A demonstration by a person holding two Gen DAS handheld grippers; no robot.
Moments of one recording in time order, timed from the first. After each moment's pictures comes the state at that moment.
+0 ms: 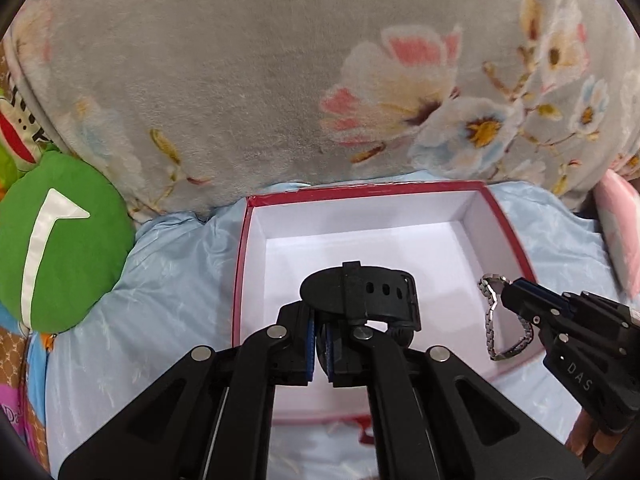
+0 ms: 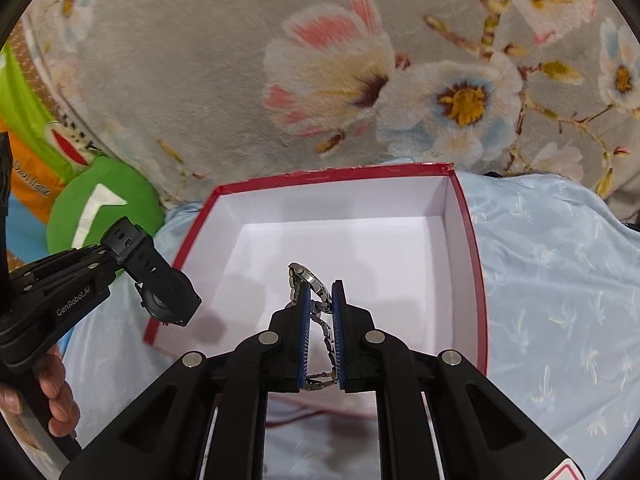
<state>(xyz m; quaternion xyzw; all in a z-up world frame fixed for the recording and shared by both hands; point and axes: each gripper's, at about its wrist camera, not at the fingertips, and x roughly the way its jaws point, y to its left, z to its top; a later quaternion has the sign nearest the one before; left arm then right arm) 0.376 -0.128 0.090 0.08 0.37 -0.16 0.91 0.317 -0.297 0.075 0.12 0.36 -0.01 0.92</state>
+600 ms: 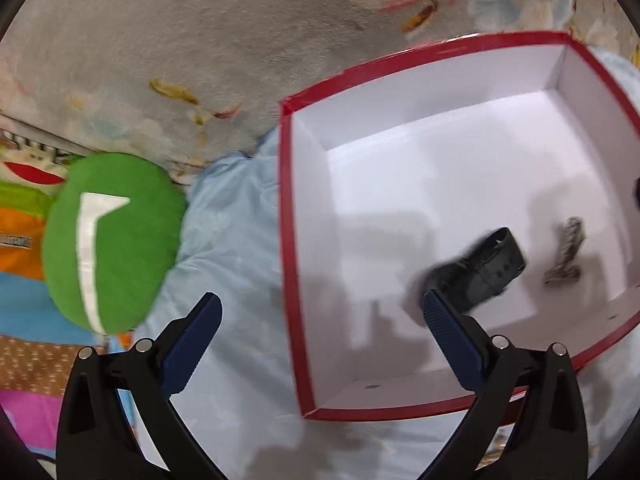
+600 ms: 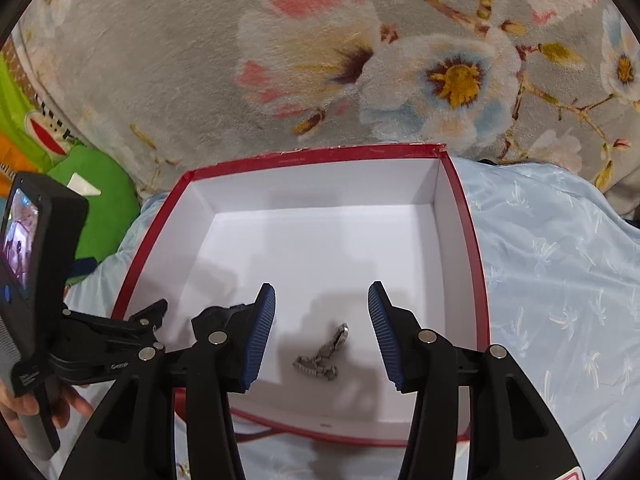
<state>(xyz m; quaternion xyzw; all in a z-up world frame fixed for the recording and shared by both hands) 0.396 -0.137 0.017 0.28 0.45 -0.02 0.85 0.320 -0.311 0.050 0.10 0.37 -0.03 0.92</state>
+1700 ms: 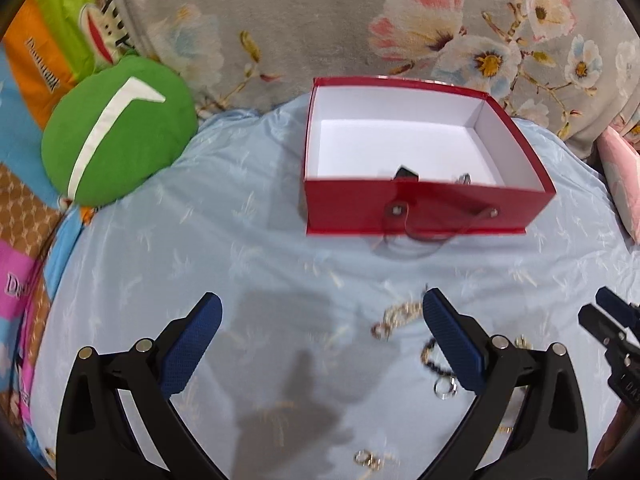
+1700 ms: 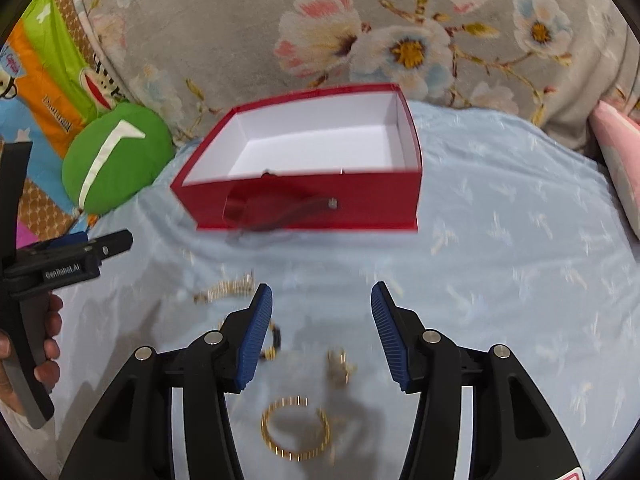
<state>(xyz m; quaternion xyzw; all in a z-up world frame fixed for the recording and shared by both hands) 0.198 -0.024 0.028 0.07 0.41 -0.11 0.91 0.098 -0.263 0.018 0.10 0.37 -0.04 0.92</state>
